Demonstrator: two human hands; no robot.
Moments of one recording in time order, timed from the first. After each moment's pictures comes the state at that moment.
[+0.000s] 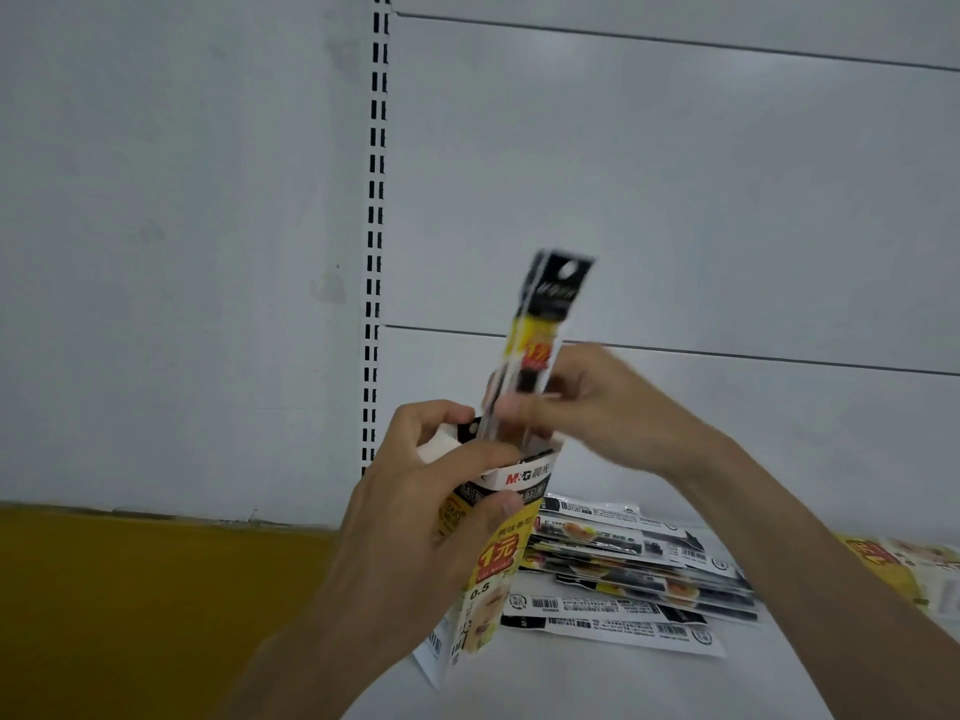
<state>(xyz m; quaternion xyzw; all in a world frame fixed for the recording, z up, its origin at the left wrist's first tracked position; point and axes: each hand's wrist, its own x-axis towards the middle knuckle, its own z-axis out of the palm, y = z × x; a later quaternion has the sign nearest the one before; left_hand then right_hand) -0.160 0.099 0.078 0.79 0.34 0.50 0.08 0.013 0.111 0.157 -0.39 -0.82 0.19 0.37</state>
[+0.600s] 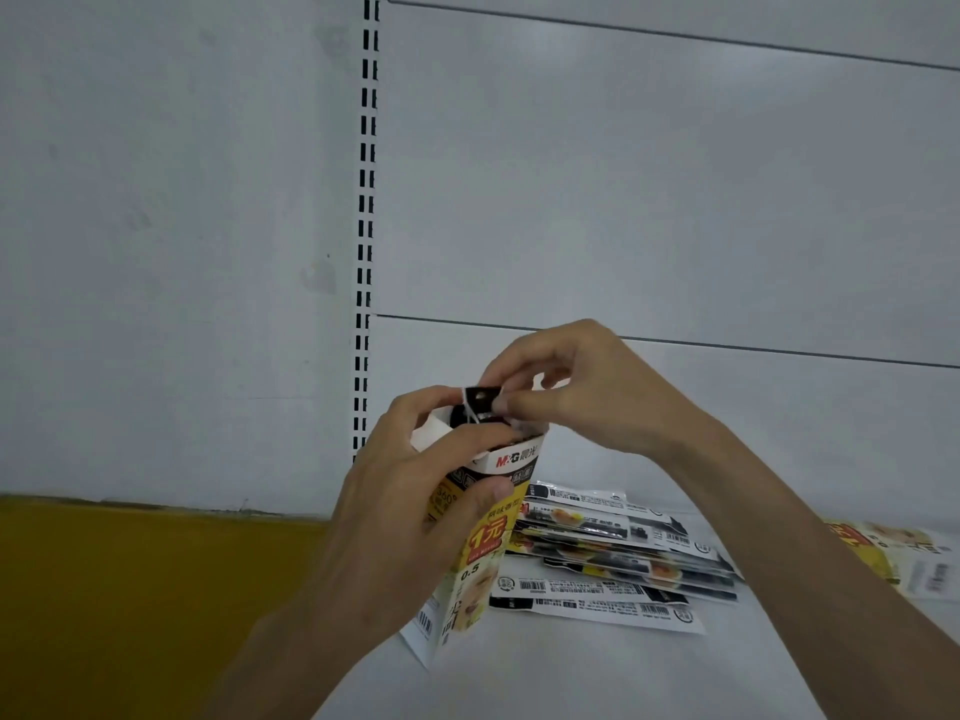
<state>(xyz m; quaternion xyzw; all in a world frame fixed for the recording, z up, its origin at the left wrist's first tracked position) -0.158 0.100 0.075 0.80 0.33 0.50 0.06 0.008 0.100 0.163 -0.44 -0.81 0.11 0.36</state>
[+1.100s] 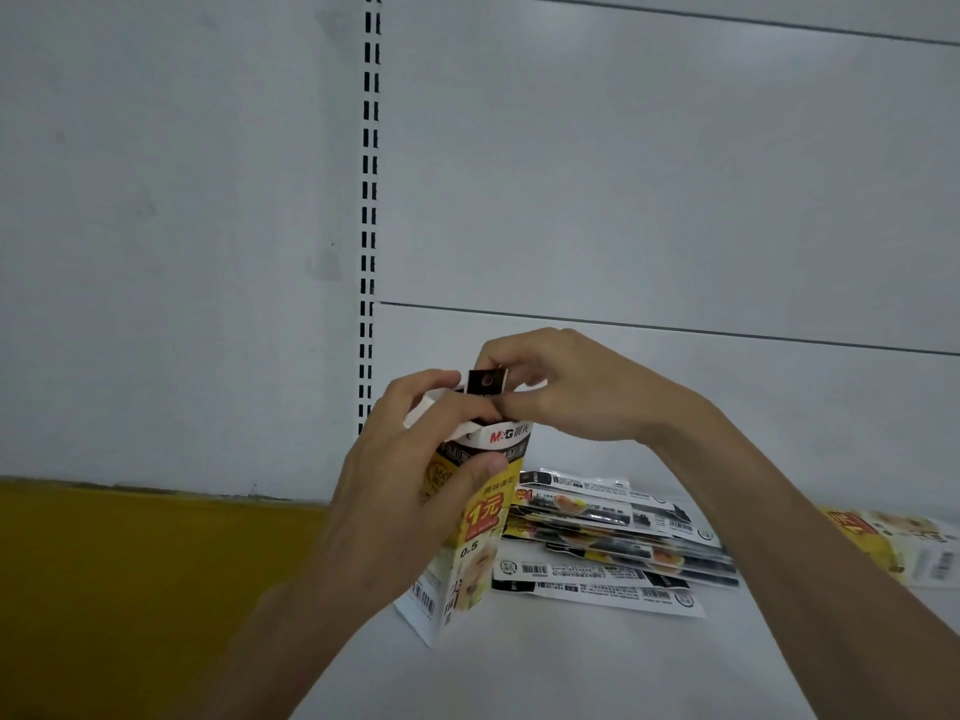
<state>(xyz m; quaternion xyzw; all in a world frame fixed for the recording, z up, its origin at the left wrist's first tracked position) -0.157 0.109 0.071 0.79 0.32 0.52 0.06 0.002 0.105 0.163 -0.48 -0.84 0.10 0.23</state>
